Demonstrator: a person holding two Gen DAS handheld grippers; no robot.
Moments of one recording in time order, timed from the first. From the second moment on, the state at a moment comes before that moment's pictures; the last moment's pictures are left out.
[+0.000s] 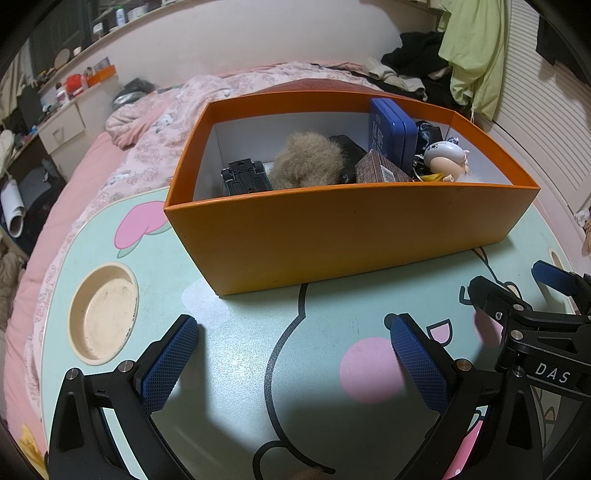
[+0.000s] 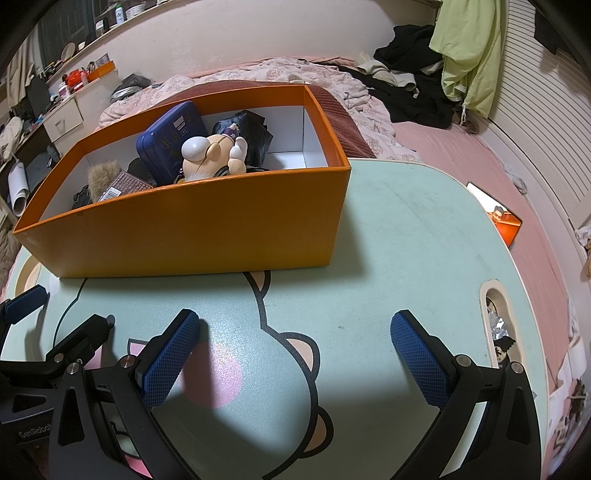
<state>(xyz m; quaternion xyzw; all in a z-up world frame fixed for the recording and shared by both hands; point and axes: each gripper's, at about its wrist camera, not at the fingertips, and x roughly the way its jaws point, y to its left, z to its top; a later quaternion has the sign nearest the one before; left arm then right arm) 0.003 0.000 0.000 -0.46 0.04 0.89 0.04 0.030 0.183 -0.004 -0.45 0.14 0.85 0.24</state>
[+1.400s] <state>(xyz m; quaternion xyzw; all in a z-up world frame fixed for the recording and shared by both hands) -0.051 0.035 0.099 -0.41 0.01 0.90 0.17 0.030 0.184 -0.003 -0.44 0.16 0.84 0.26</state>
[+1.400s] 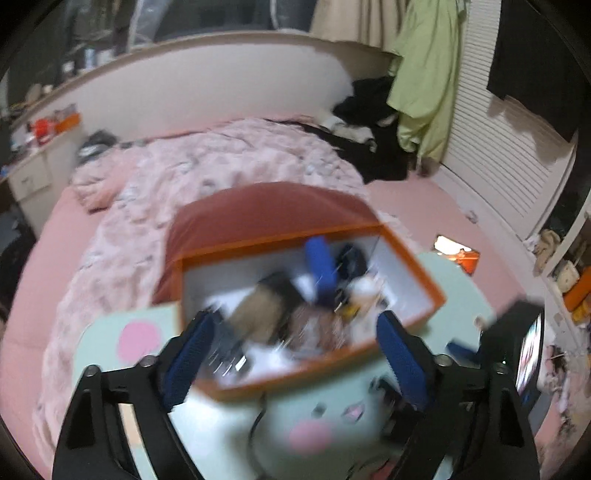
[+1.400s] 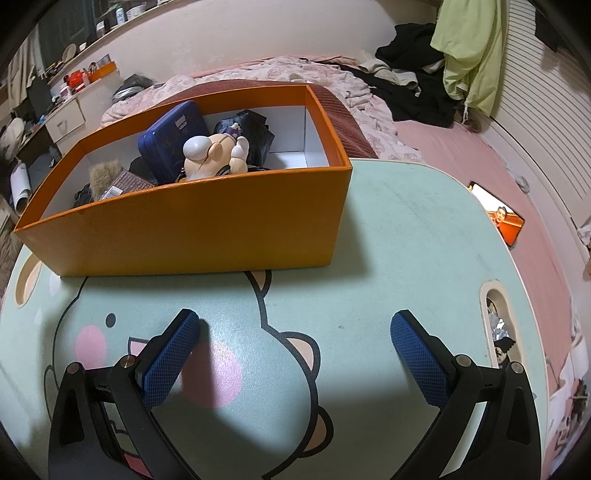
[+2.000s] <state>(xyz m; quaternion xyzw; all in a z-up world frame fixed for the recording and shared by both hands) -0.111 0.058 0.062 -0.46 -0.04 0.87 0.19 0.033 0.179 -0.004 -0.44 0.17 0.84 0.27</state>
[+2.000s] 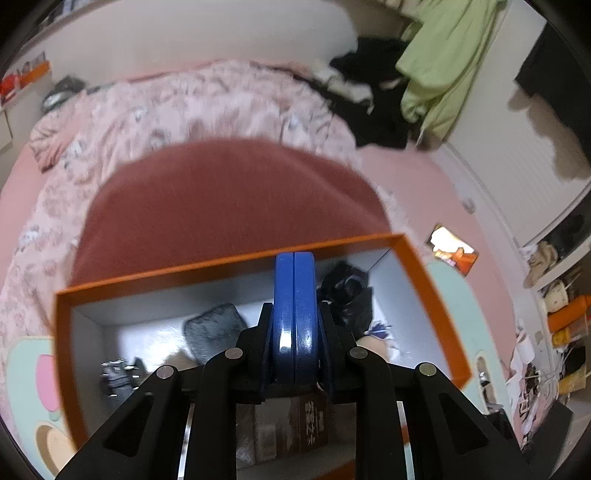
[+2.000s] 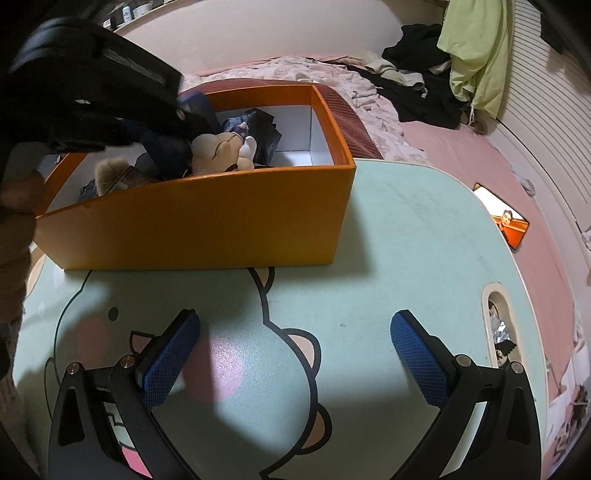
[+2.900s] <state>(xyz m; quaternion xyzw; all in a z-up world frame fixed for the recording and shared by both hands) 0.041 -0.024 0.024 -0.43 -0.11 0.87 0.22 -0.090 0.191 0.078 -0.41 0.19 0.89 0.09</state>
